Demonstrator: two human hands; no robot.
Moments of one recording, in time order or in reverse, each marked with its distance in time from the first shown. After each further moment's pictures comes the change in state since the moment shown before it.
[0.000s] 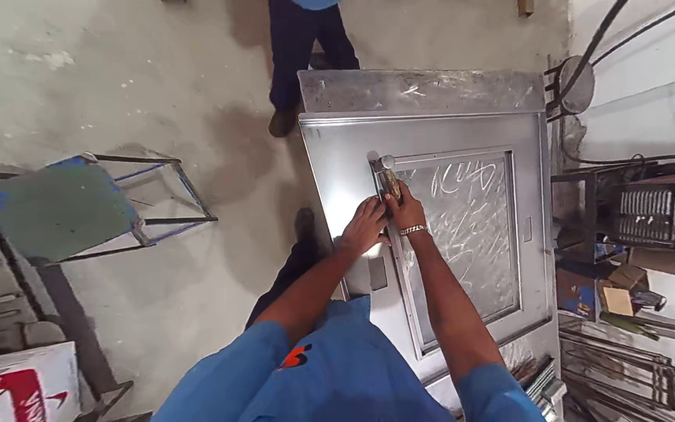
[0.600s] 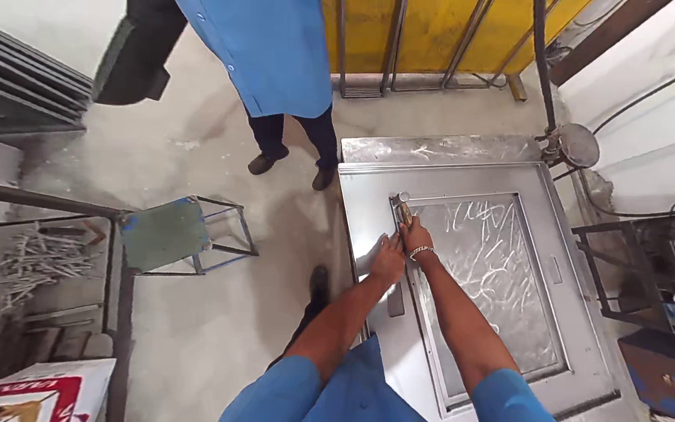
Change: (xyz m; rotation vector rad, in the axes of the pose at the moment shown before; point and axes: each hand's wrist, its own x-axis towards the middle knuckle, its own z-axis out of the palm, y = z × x) left_hand -0.005 0.065 -0.029 0.169 -0.392 -0.218; right_hand -0.008 -0.009 0.010 -0.094 -0.006 0.021
